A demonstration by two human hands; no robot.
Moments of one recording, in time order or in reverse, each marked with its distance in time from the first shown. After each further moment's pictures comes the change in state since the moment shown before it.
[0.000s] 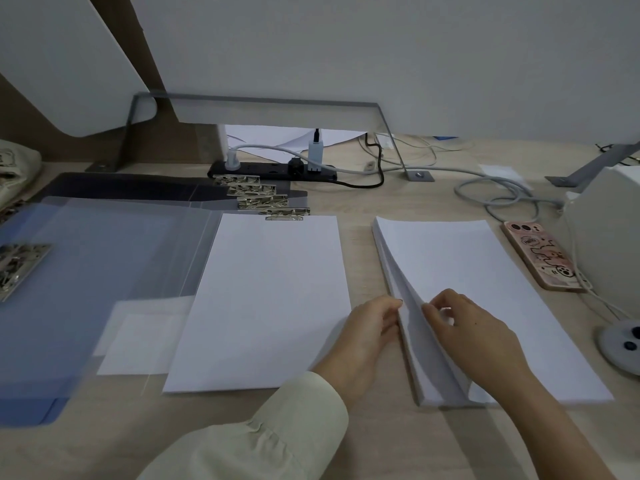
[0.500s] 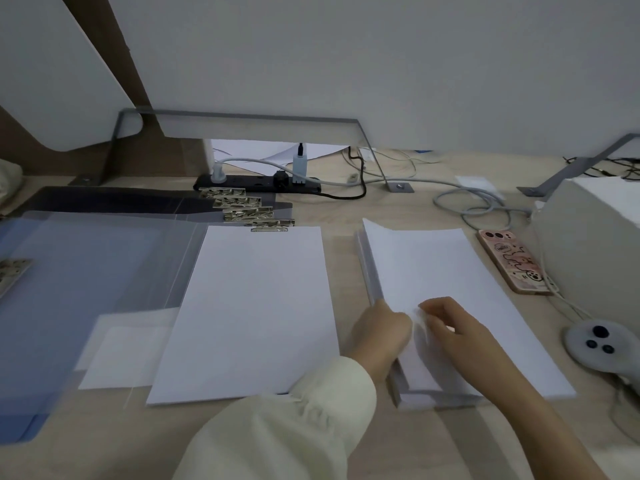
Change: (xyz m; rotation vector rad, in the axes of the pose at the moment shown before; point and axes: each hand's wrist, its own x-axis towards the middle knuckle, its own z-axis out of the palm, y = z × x) left_hand 0.032 -0.014 0.032 0.624 0.072 0.051; right_hand -0.008 0.019 -0.009 0.385 -0.055 0.081
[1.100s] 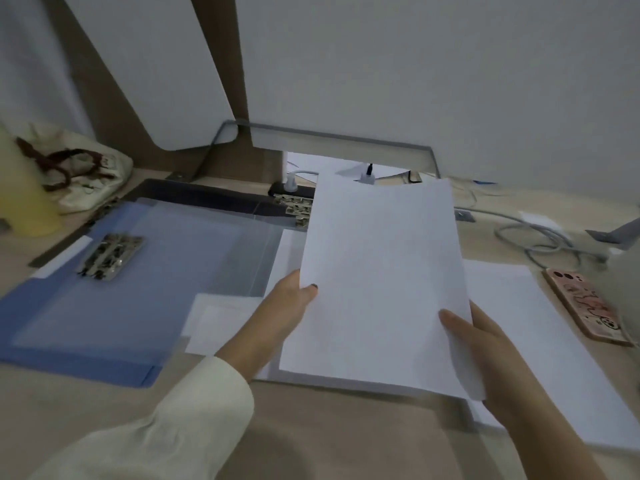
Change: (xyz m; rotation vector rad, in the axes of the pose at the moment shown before) left_hand -0.088 -0.031 -0.191 -0.141 0.286 0.181; right_hand -0.021 -0.078 0.037 0.835 -0.173 0.077
